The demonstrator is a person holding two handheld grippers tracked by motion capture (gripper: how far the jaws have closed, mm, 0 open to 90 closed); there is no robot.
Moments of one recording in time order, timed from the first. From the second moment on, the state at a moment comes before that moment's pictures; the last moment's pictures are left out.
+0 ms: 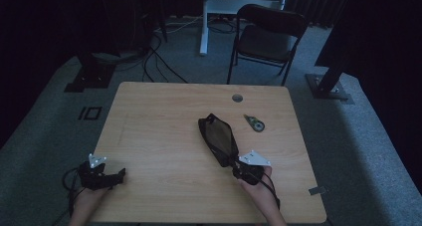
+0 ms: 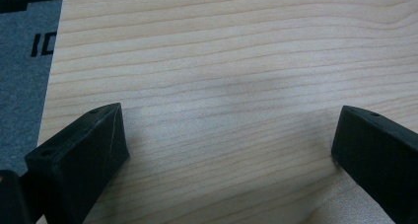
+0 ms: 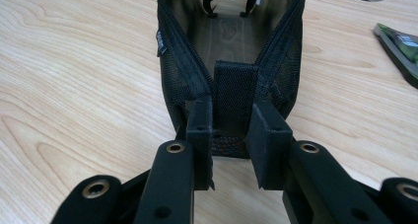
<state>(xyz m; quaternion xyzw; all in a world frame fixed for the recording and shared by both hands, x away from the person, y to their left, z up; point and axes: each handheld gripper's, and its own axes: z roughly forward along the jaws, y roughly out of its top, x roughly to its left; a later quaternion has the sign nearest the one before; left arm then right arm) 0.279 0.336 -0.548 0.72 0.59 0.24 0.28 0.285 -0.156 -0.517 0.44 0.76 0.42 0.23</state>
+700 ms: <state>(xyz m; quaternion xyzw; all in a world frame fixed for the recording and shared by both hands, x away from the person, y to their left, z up) 0.279 0.336 -0.548 0.72 0.59 0.24 0.28 0.255 -0.185 -0.516 0.44 0.76 0.41 0.23</state>
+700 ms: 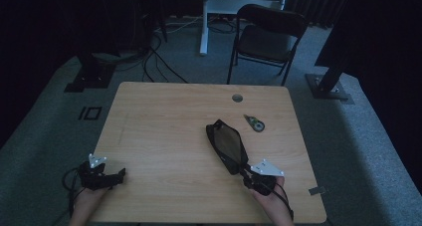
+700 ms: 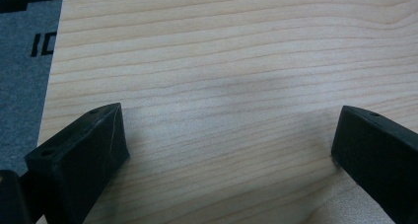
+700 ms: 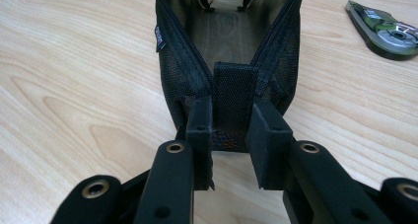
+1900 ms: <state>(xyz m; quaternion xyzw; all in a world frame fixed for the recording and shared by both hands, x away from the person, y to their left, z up) 0.279 0.336 -0.548 0.72 0.59 0.24 0.28 0.255 -0.223 -0.490 0.45 0.73 0.45 0.25</state>
